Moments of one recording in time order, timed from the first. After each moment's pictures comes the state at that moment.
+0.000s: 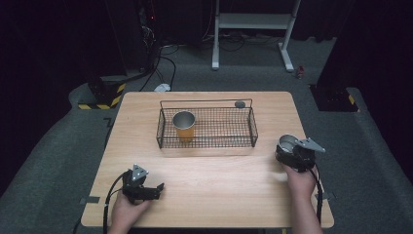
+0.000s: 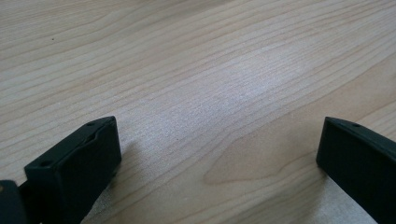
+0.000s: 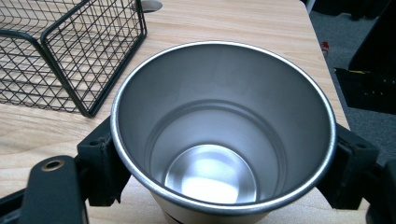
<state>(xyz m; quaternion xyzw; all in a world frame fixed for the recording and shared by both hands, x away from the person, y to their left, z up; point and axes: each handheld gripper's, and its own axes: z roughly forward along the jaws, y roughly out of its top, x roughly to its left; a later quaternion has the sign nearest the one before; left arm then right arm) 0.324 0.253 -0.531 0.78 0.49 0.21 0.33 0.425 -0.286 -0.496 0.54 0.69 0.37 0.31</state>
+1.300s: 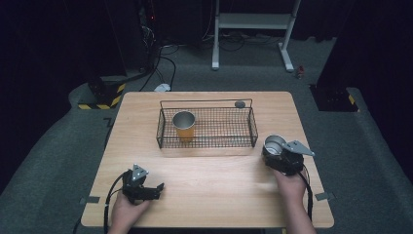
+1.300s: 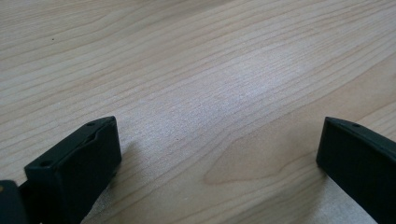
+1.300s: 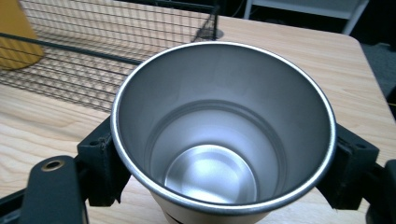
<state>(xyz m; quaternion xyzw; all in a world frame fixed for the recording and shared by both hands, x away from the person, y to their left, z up) 0.324 0.253 -0.531 0.78 0.49 0.21 0.33 0.401 -0.241 -0.475 0.48 0.71 0.42 0.30</state>
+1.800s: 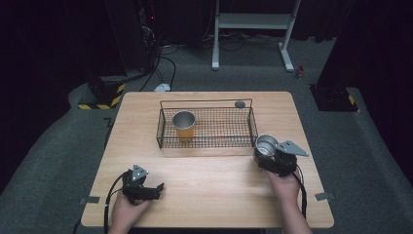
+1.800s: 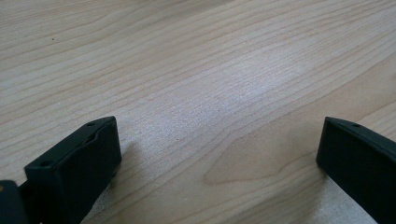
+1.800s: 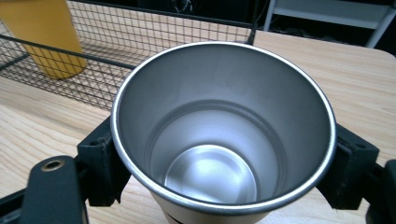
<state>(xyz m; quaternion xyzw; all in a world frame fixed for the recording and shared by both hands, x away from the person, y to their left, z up) 0.324 0.253 -0.531 0.78 0.49 0.21 0.33 0.394 -0.218 -0.465 0.46 0.72 0.44 0.28</state>
